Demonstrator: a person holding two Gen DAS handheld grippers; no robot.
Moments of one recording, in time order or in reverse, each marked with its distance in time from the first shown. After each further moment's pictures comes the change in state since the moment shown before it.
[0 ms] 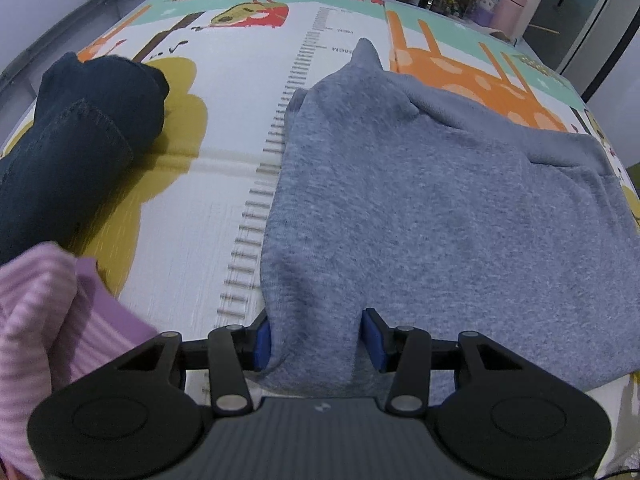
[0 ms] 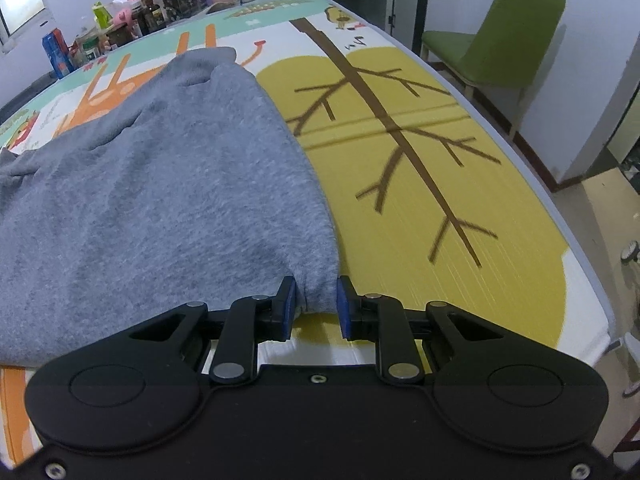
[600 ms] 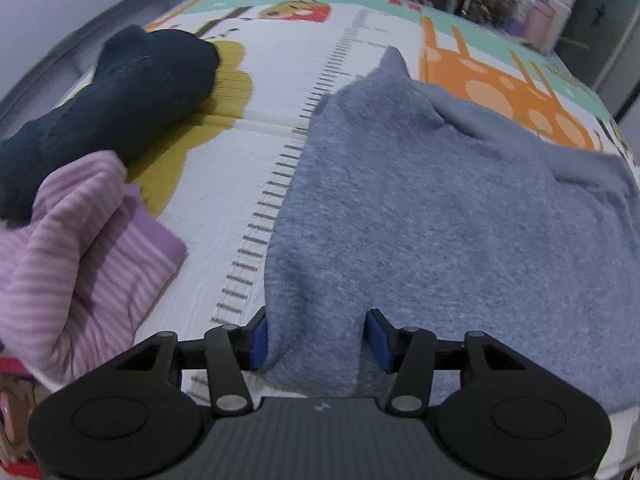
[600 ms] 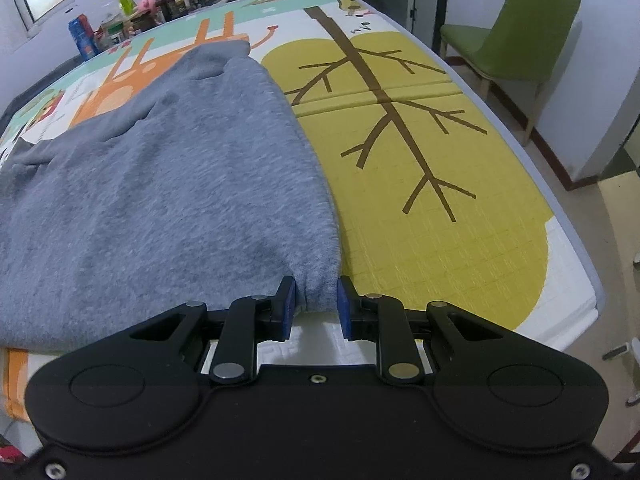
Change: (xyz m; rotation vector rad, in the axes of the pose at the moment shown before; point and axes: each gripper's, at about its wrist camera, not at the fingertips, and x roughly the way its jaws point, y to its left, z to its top) left arm -0.027 -0.013 -0.048 -0.117 -0.042 0.113; right arm -0.022 -0.033 -0.030 -0.057 0.020 0.080
